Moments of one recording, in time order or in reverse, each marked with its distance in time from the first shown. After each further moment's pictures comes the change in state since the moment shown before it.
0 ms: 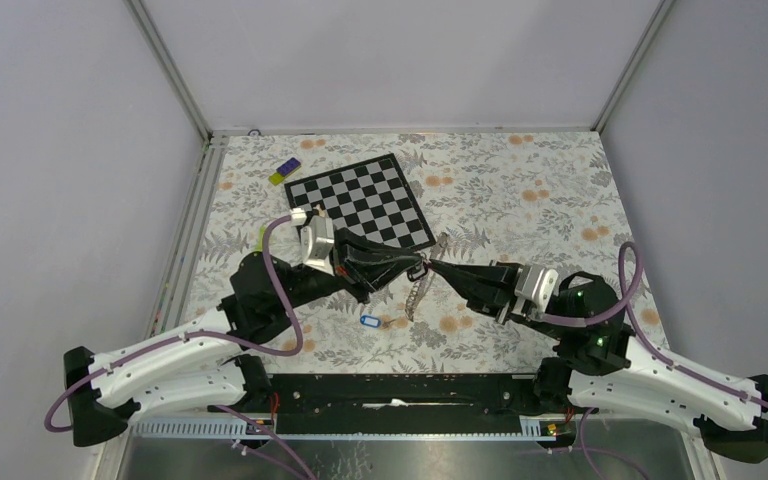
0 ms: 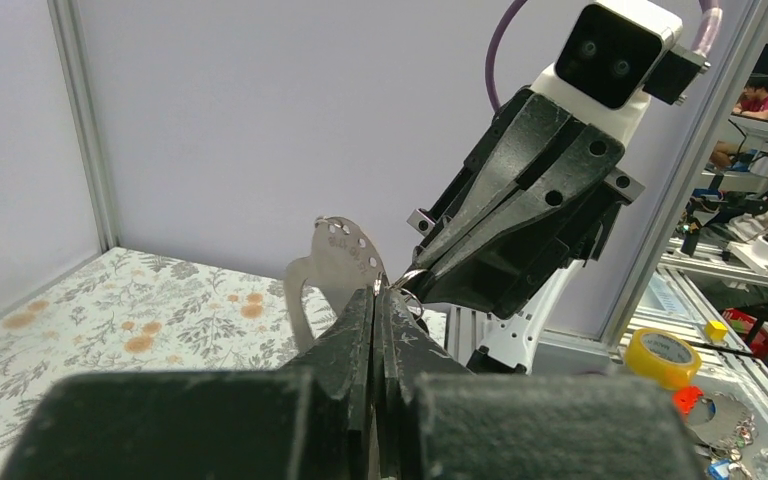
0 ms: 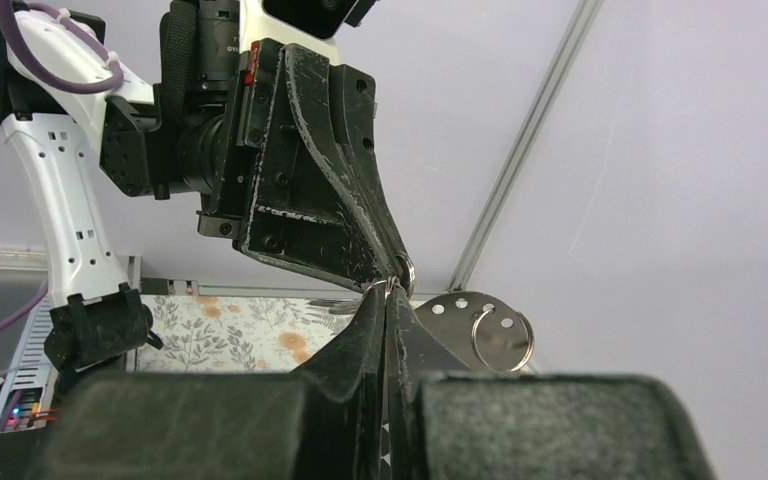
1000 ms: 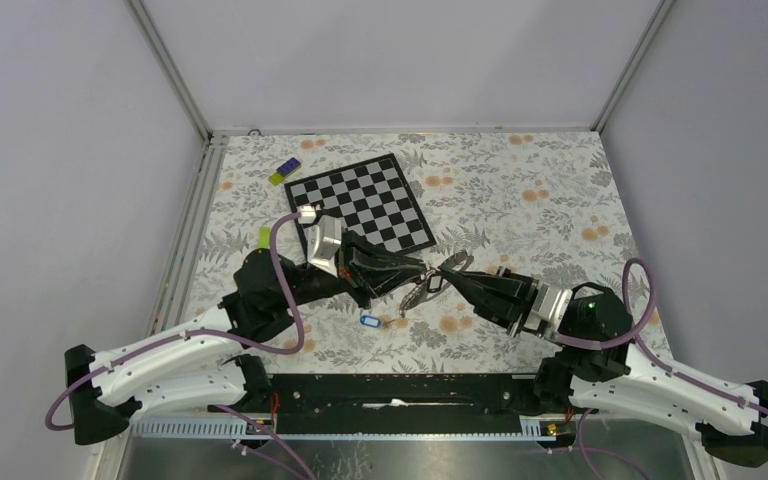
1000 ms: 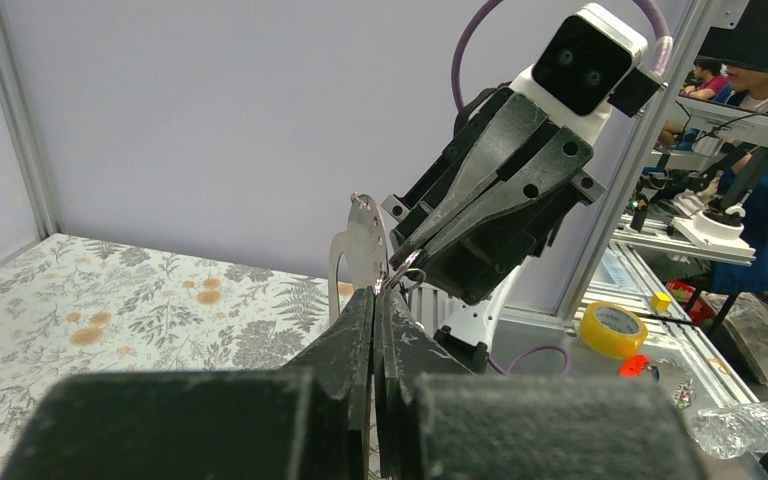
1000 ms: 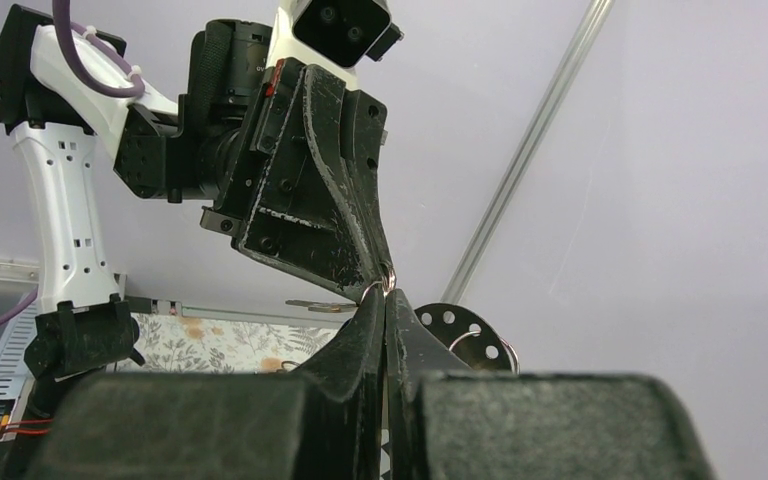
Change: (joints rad) left arm -0.002 0.019 0.024 -0.038 0.078 -0.046; right arm 0.000 -0.087 -0.104 0.114 -0.043 -0.066
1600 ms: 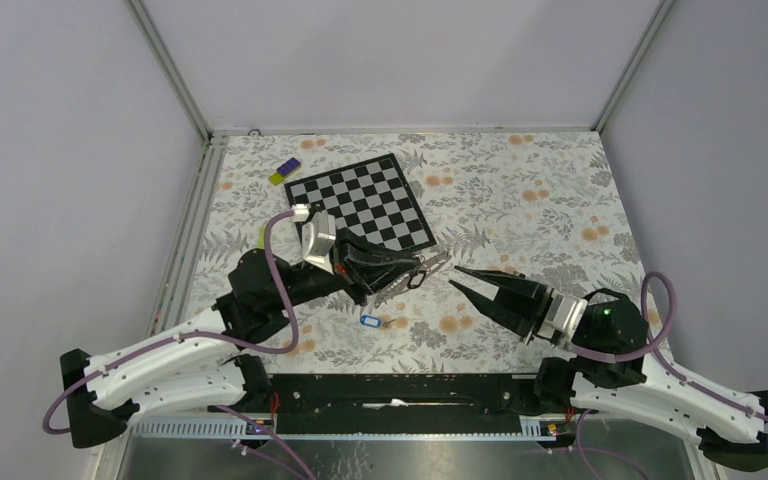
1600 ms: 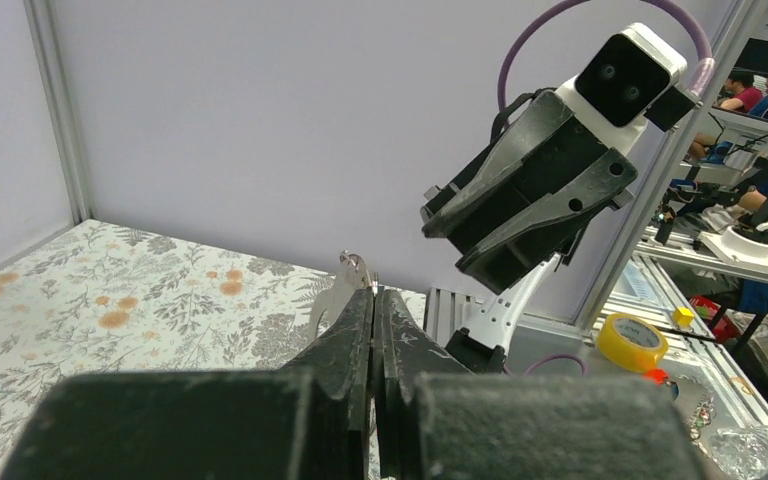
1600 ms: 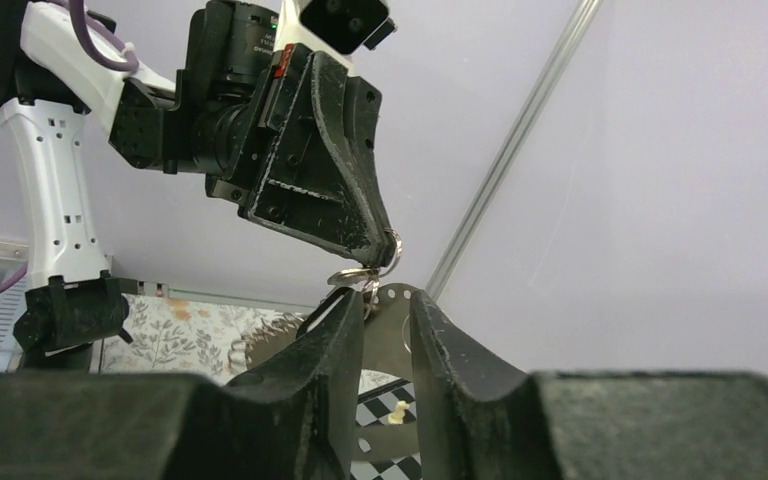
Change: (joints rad) left arm 0.003 -0.026 0.000 -0.044 -0.045 0.001; right arm 0.000 -0.082 -0.003 -0.124 0.006 -0.045
